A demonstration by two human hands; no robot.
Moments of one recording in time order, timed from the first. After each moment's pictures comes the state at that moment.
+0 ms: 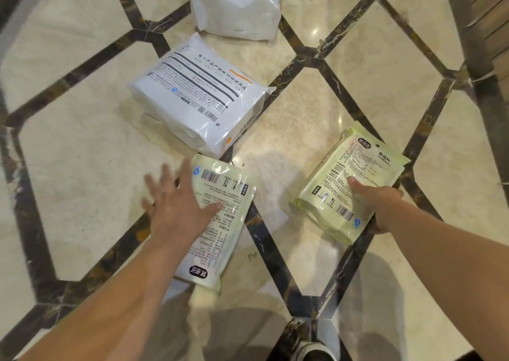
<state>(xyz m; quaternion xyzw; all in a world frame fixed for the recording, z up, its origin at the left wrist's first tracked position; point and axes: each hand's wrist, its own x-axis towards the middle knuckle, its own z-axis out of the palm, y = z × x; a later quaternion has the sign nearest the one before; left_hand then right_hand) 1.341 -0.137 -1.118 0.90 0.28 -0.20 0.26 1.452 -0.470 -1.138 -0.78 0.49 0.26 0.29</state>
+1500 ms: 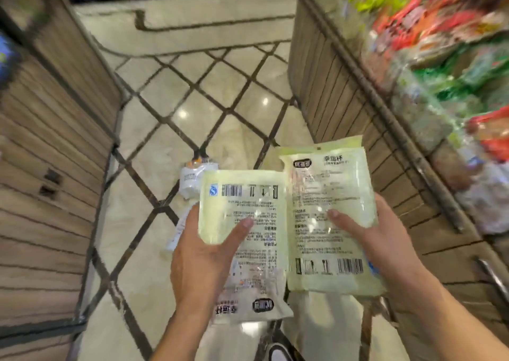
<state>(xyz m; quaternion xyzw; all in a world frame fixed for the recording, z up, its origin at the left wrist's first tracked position) 1.370 -0.280 -0.472 0.84 0.22 -0.01 0.49 1.372 -0.556 -0.446 -0.80 0.23 0.04 0.55</state>
